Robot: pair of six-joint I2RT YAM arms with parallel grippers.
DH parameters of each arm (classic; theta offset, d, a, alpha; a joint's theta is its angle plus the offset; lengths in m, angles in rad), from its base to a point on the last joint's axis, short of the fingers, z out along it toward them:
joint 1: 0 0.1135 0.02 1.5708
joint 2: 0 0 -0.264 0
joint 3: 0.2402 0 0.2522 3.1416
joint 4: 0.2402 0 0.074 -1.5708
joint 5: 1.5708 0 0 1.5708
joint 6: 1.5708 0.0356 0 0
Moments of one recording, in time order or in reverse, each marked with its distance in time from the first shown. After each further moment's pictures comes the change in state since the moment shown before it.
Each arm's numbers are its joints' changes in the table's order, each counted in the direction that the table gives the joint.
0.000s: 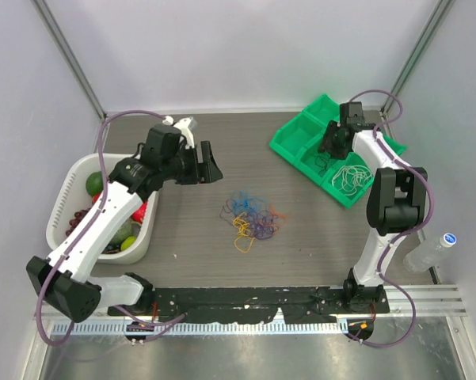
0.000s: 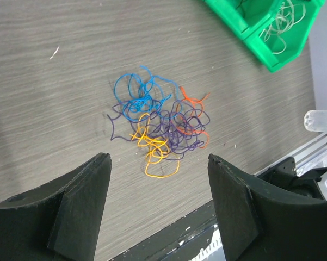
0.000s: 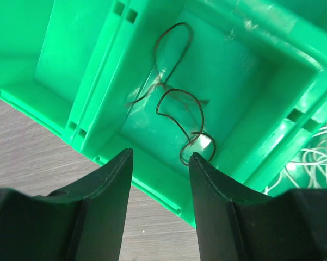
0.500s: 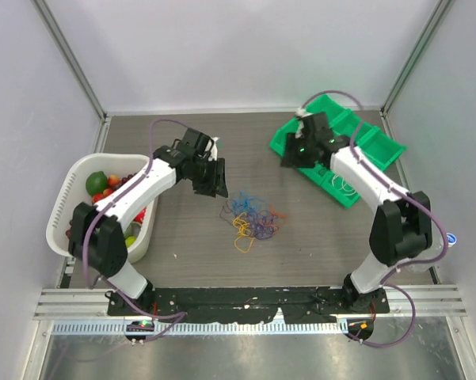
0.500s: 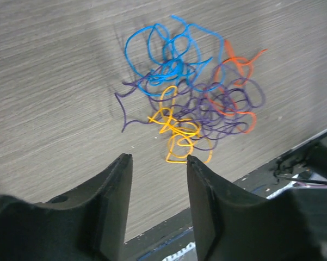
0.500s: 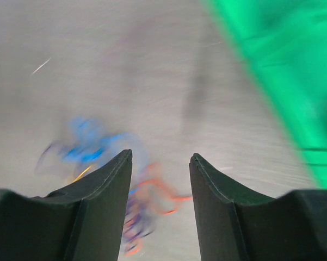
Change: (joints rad) left arm 0.000 -0.321 0.000 0.033 0.104 0.060; right arm 0.229 0.206 -0.080 0.071 0.007 -0.091
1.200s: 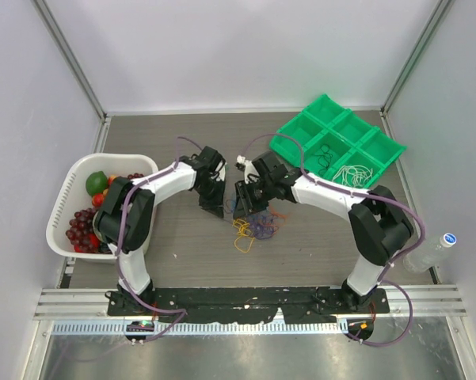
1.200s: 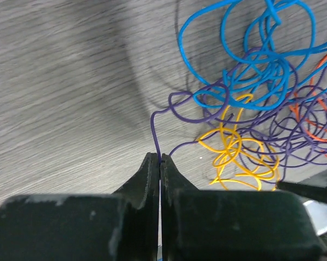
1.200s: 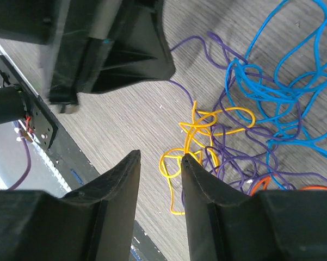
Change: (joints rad) left arm -0.015 -0.298 -0.082 -0.071 0.027 0.044; right arm 0.431 -0.006 -0.263 -0.238 -0.452 0.038
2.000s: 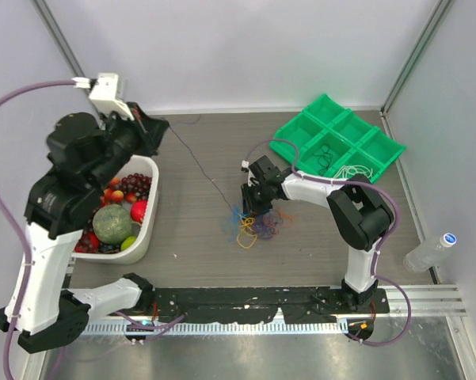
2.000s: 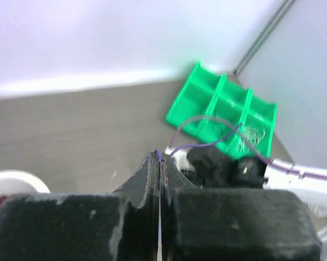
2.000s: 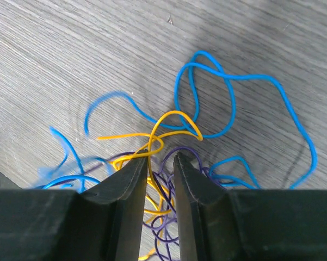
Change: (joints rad) left arm -0.005 0.761 0.489 0.103 -0.384 0.098; right arm -0.016 -0.183 0.034 0.023 0.195 0.042
